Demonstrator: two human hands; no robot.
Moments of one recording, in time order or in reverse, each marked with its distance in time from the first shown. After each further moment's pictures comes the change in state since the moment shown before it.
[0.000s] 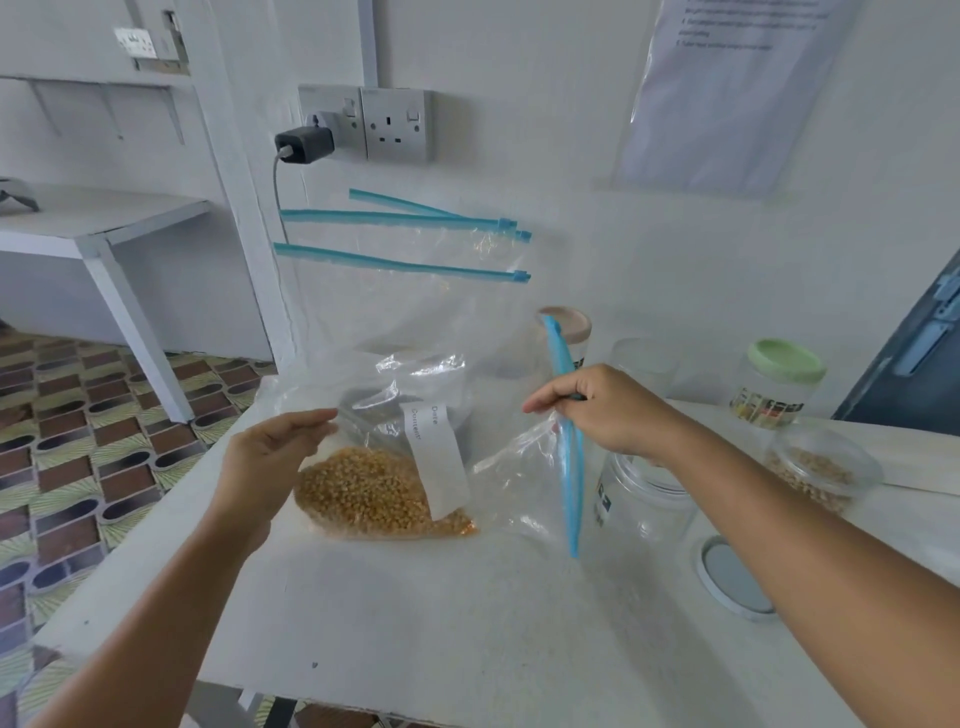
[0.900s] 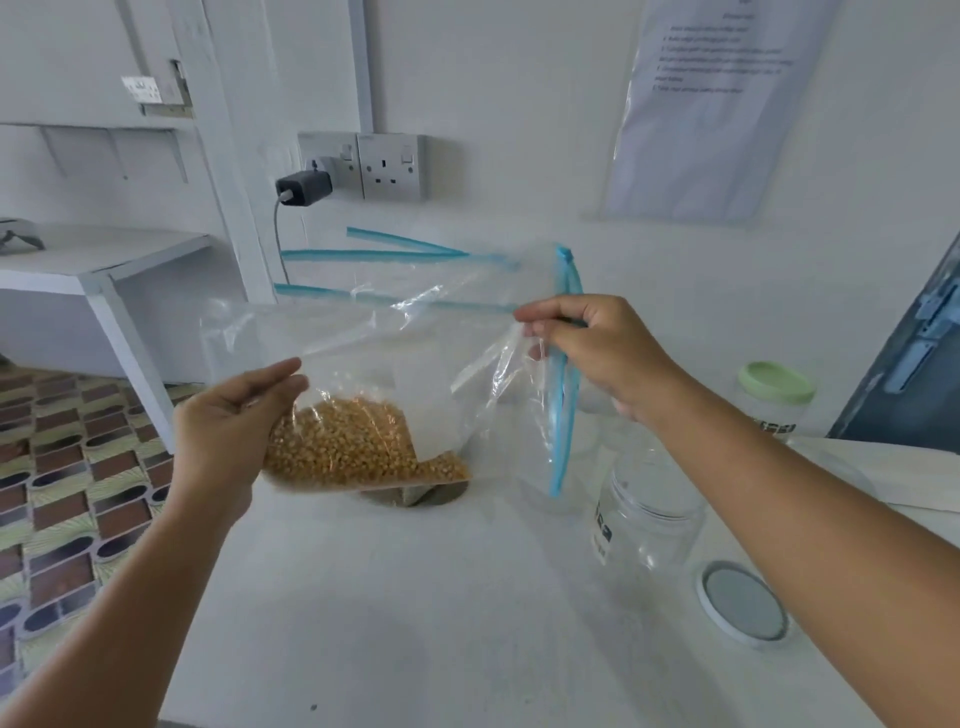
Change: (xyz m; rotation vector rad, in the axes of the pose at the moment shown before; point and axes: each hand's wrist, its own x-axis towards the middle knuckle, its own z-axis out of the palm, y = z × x) left_hand 0.022 0.070 -0.004 -0.197 0.159 0.131; right_hand 0.018 -0.061 -0.038 0.465 0.309 -0.137
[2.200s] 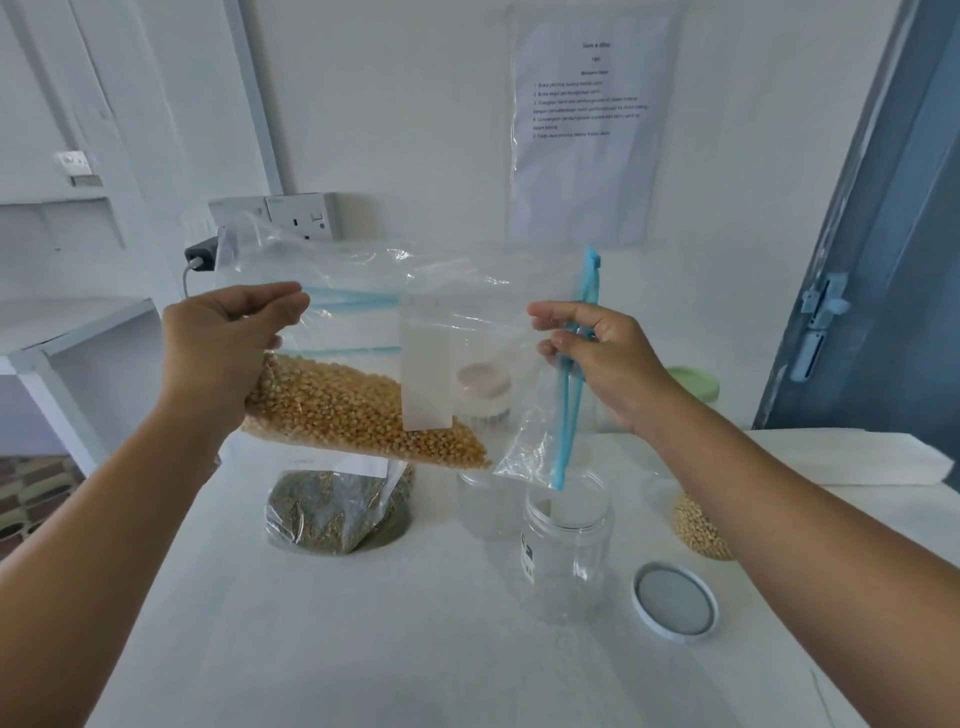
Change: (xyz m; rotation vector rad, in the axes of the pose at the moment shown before) left_hand 0.028 0.099 0.110 0.120 -0.135 0.211; right_hand -0.022 0.016 -0.091 0.189 0.179 -0.035
